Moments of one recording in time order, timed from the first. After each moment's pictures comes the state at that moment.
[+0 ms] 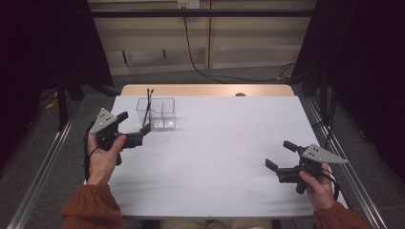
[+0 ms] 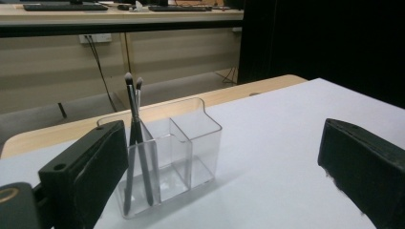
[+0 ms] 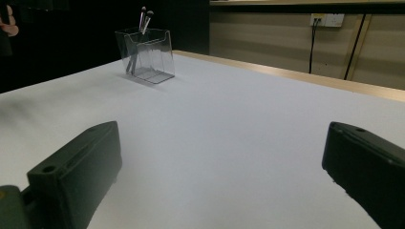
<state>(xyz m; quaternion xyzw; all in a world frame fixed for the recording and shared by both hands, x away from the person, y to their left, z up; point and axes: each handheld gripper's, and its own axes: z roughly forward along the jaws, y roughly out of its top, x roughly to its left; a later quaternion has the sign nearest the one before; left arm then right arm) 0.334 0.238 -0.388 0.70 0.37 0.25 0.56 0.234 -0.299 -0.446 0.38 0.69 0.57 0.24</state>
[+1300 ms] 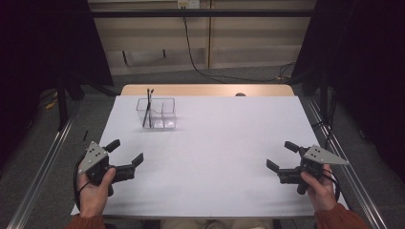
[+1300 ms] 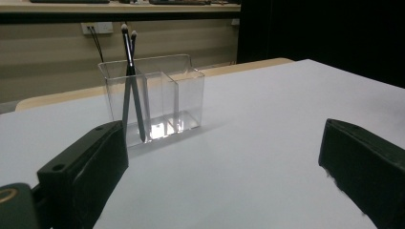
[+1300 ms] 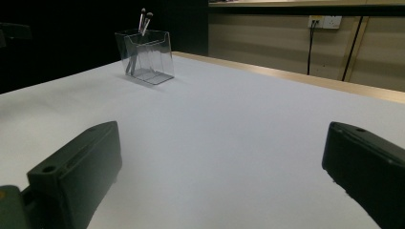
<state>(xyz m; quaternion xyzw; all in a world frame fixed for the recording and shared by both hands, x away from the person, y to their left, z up) 0.262 0.259 -0.423 0.70 0.37 0.25 0.55 0.230 -0.301 -0.445 0.38 0.69 0.57 0.25</state>
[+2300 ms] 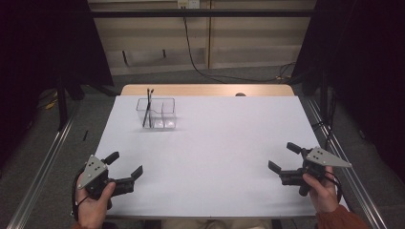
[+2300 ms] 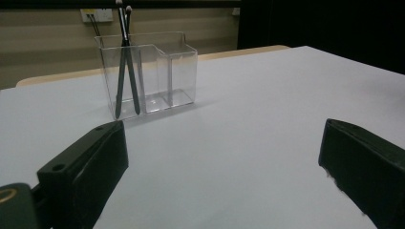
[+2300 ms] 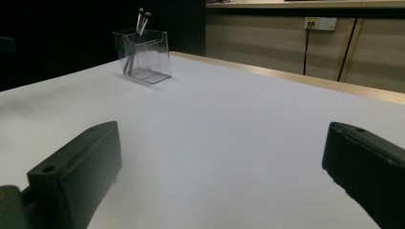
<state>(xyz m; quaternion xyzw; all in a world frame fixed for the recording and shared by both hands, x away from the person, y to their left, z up) 0.239 0.262 -0.437 0.71 0.38 0.25 0.54 0.225 -0.304 -0.445 0.38 0.68 0.57 0.25</state>
